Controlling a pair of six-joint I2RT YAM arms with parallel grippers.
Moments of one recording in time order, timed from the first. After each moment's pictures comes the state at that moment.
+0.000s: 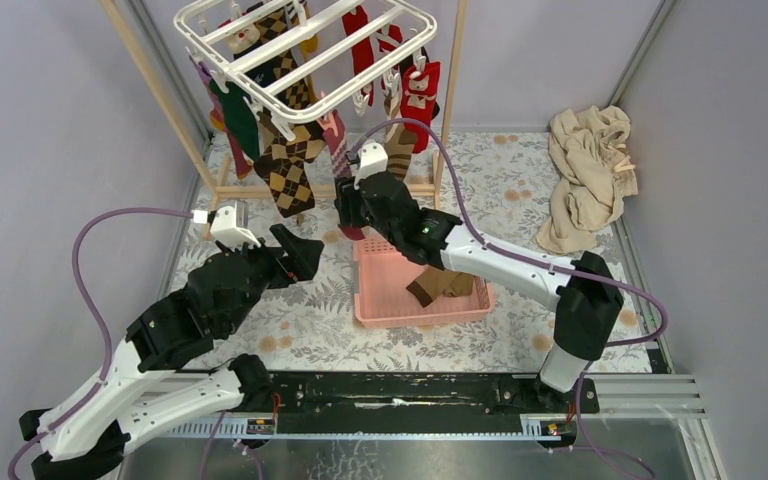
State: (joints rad) left arm -0.94 0.62 1.01 -0.74 -0.58 -0.72; right arm 0.98 1.71 1.45 -0.07 0.35 0.30
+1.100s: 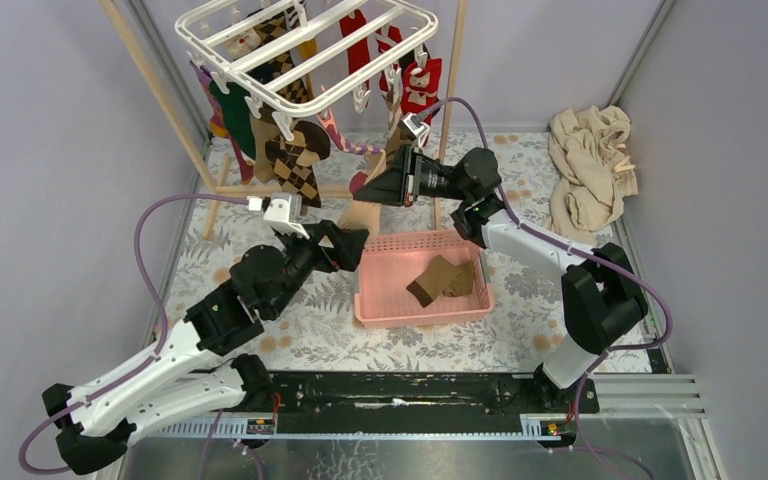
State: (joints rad) left arm -0.94 0.73 0.81 -0.18 -0.45 -0.49; right arm 0.60 1.65 1.19 0.84 -0.92 1.31
